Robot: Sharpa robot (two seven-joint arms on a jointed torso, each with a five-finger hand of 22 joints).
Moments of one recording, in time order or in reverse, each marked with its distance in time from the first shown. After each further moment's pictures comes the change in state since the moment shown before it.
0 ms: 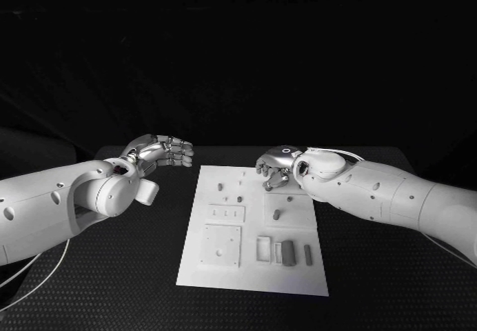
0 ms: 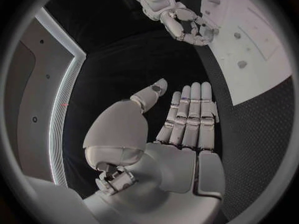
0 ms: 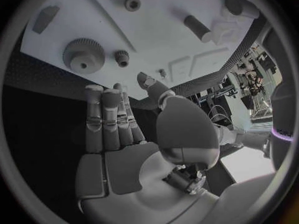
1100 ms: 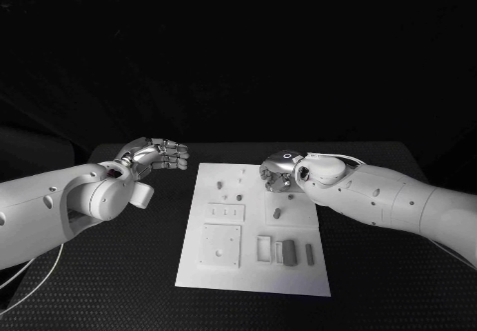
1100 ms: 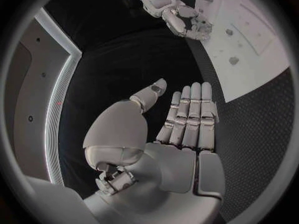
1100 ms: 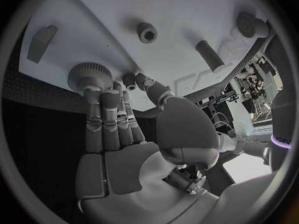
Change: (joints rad) left arm 0.000 -0.013 0.000 0.003 0.006 0.004 -0.003; left_hand -0.004 -0.004 -0.003 0.001 0.000 0.000 0.000 -0.004 -0.001 0.000 0.000 -0.004 -0.002 0.000 0.000 0.000 0.000 -0.008 0.000 0.000 -0.004 -0.001; right arm -0.013 -0.017 0.002 0.005 -0.070 0.015 -0.026; right_hand 0.003 -0.003 0.031 -0.016 0.000 0.055 -0.015 0.014 0.018 0.023 0.003 0.013 0.005 -0.002 -0.006 0.026 -0.014 -0.005 -0.008 0.002 0.014 0.000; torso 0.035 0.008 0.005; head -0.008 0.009
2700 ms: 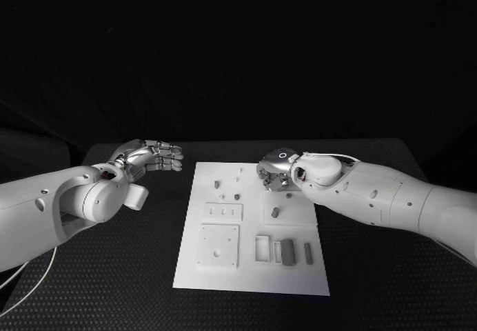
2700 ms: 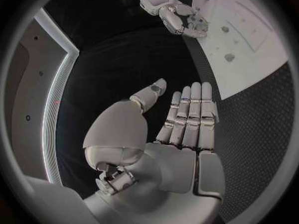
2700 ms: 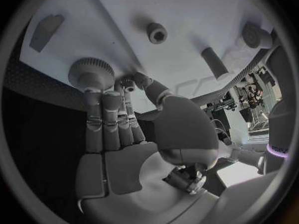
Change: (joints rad) left arm 0.000 -0.009 0.000 -0.005 0.009 0.003 -0.007; left_hand -0.004 0.004 -0.005 0.000 0.000 0.000 0.000 -0.004 -0.001 0.003 0.004 -0.004 -0.002 0.004 0.004 0.000 0.000 -0.008 0.004 -0.004 0.000 0.000; right arm 0.005 -0.014 0.005 0.035 -0.101 -0.008 -0.017; right_hand 0.047 0.007 -0.008 -0.003 0.000 0.048 -0.020 0.015 0.026 0.058 -0.019 0.023 0.060 0.003 -0.021 0.022 -0.010 0.000 0.003 -0.004 0.023 0.000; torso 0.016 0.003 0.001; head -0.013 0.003
